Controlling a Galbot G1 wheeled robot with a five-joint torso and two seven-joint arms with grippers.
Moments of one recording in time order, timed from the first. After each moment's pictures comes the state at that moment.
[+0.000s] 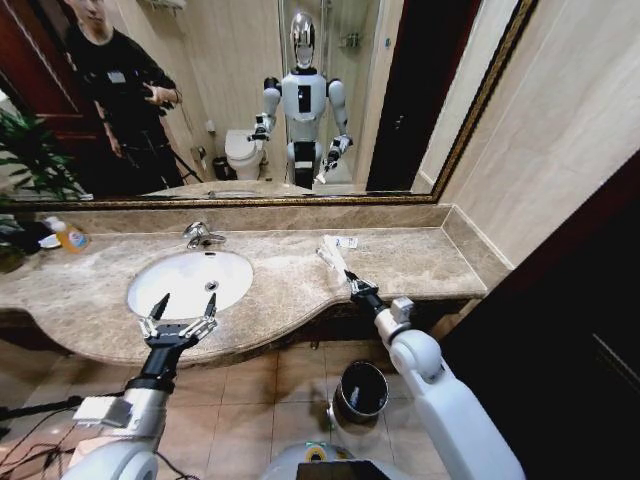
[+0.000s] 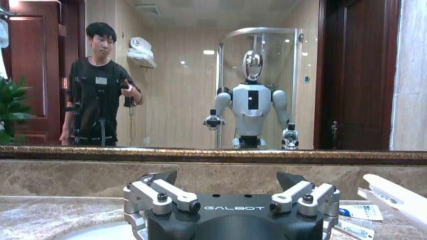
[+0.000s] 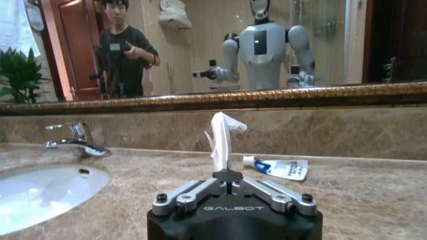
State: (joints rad) left arm 1.84 -1.36 -0.82 -2.47 -0.37 0.04 0.05; right arm -1.24 1.21 0.34 2.06 0.36 -0.28 0.00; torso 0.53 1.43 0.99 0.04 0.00
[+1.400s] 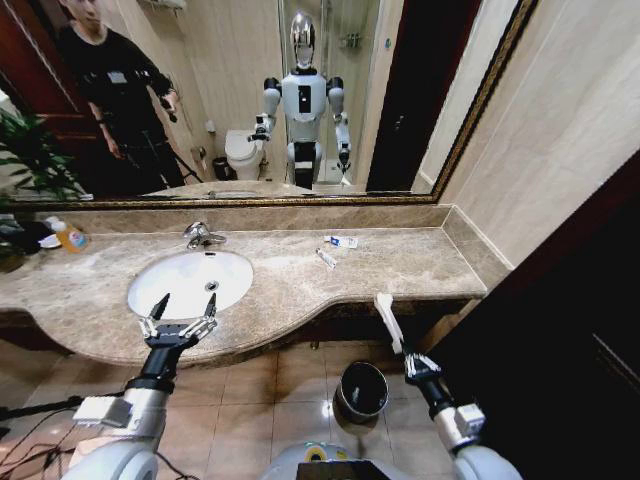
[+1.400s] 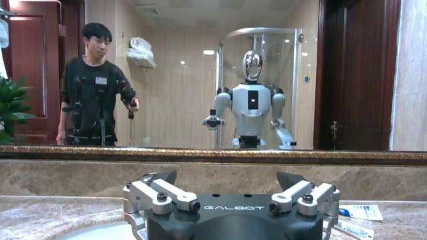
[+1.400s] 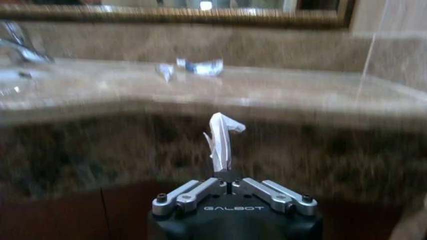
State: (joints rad) left arm 1.84 -1.36 -0.82 -2.47 -0.37 0.04 0.05; right arm -1.82 1.37 0.65 1.93 0.17 0.18 -0.15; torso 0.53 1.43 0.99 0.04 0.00
